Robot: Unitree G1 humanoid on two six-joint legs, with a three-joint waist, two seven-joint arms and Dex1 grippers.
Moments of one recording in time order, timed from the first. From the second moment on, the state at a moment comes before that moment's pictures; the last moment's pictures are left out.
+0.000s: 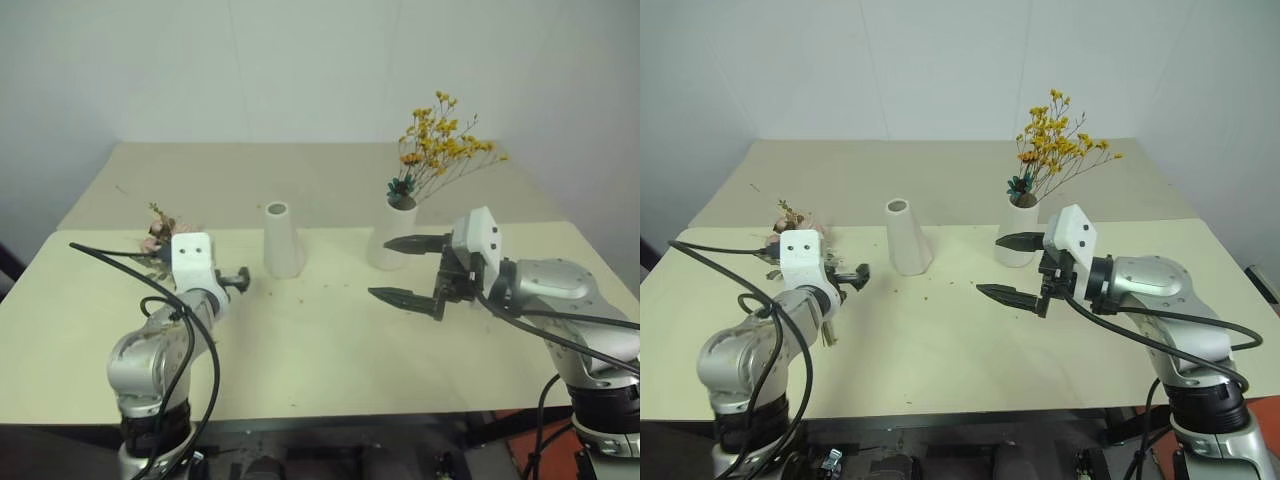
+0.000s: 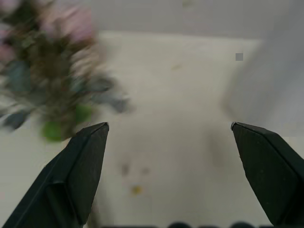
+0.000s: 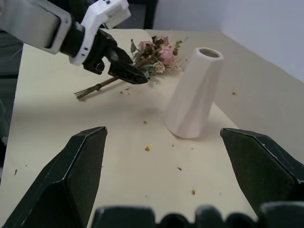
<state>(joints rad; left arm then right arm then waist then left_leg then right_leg) -0.53 0.14 0.33 -0.52 -0.25 1.41 0.28 -0.50 -0.70 -0.01 -0.33 0.49 0.49 0.98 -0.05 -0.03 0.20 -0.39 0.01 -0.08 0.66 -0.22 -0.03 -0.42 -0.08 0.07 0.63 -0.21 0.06</state>
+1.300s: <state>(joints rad) -0.78 0.11 0.53 -0.05 -0.01 1.35 0.23 -0.58 -0.67 0.06 -0.31 0.49 0.49 1.00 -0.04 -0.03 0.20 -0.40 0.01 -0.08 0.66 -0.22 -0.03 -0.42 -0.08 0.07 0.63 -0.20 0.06</state>
